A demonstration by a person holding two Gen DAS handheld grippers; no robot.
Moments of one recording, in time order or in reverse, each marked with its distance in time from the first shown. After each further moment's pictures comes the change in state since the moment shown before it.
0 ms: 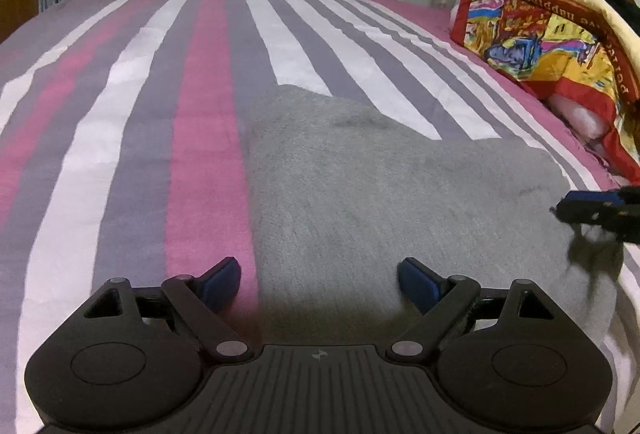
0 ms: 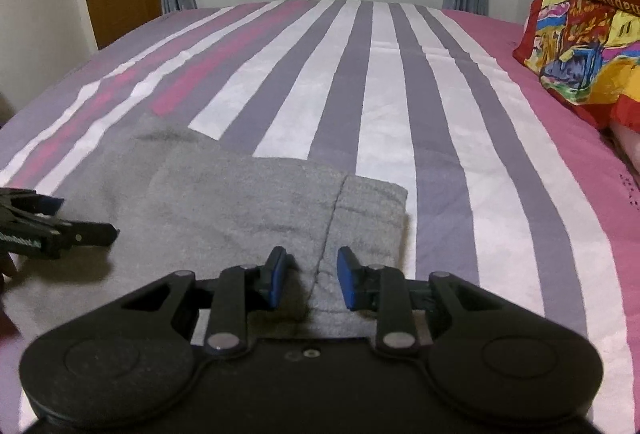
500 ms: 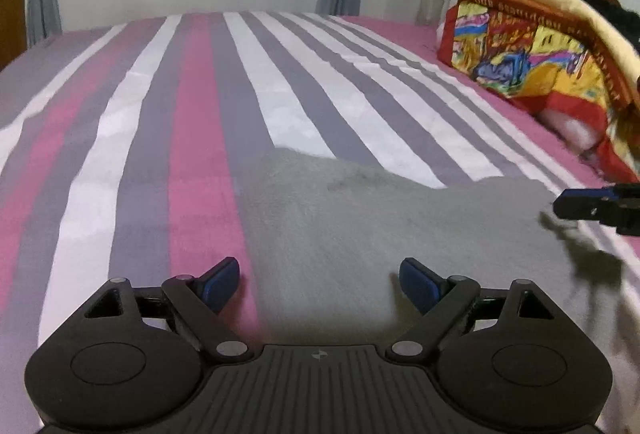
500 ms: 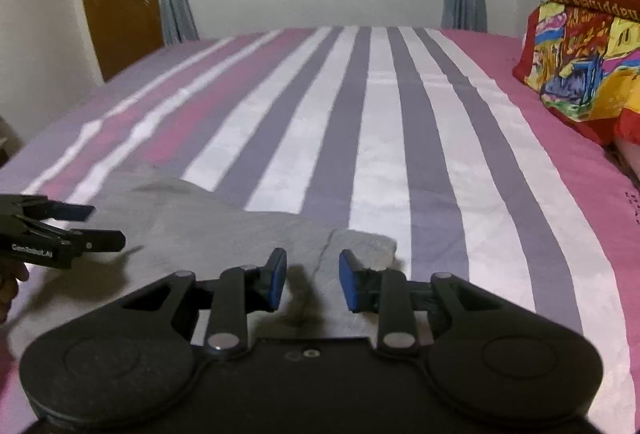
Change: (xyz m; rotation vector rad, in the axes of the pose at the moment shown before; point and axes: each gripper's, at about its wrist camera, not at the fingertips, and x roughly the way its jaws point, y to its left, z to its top) left arm -0.003 0.001 0.028 0.045 -0.061 -0.021; right arm -0.002 -0.013 0.012 0.023 -0.082 0.044
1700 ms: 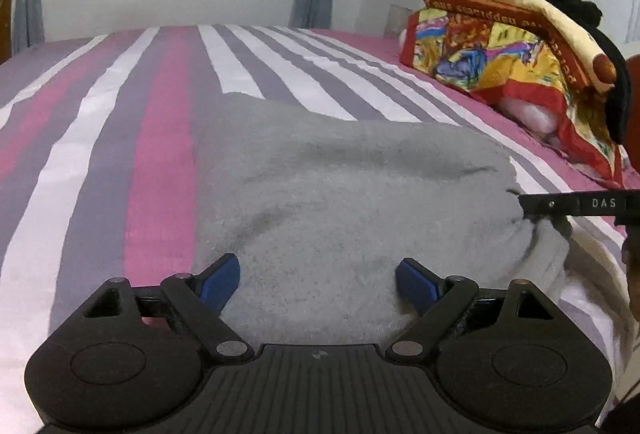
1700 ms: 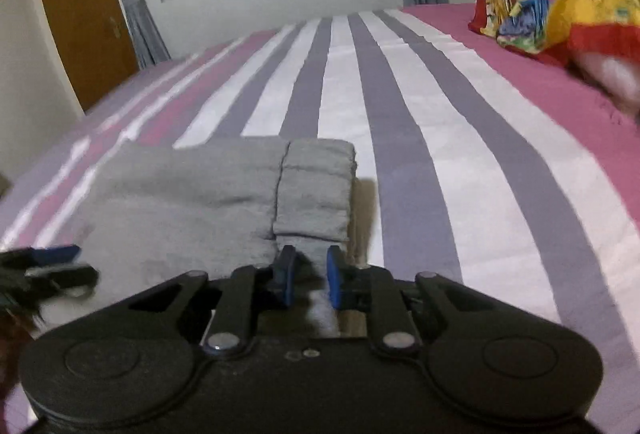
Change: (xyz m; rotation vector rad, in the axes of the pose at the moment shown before) left arm -0.025 -0.023 -0.068 0.041 -0.072 -0.074; right arm -0.022 -0.026 -0.064 0.191 -0.020 0.005
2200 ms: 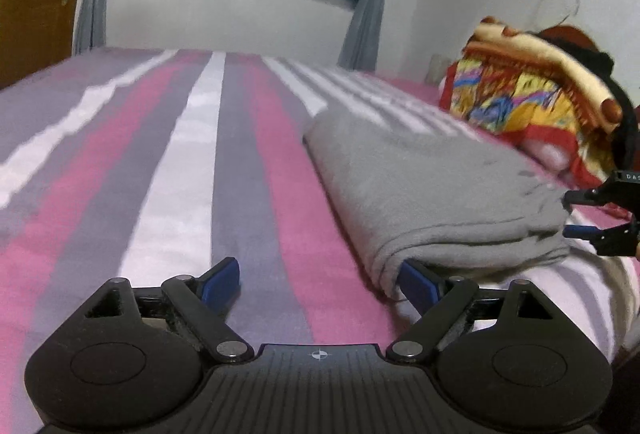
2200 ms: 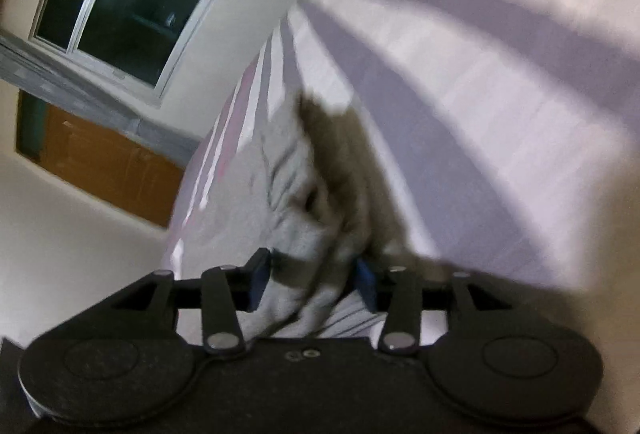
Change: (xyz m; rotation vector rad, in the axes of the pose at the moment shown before) left arm -0.115 0.044 -0.079 -0.091 -0.168 0.100; right arm -0.055 -0.059 -0.047 0.581 -0.058 0.225
